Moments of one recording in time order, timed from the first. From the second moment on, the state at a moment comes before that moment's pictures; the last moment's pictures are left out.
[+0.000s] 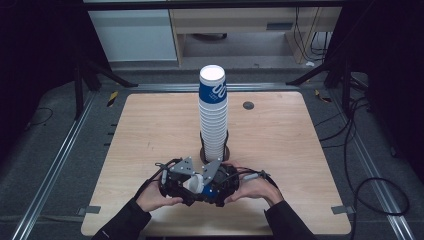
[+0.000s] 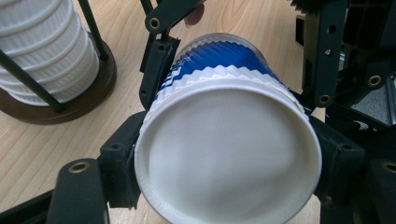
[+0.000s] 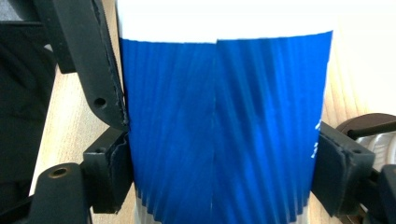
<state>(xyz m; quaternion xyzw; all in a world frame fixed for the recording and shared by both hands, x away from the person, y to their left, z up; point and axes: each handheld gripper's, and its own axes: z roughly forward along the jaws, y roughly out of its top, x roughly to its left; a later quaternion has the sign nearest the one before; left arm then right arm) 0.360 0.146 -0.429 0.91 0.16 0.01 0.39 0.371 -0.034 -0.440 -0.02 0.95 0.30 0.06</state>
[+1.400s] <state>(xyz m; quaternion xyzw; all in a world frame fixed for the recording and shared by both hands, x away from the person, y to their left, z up) 0.368 0.189 -0.404 0.83 0.18 -0.01 0.53 0.391 -0.091 -0.424 0.08 0.87 0.48 0.00</state>
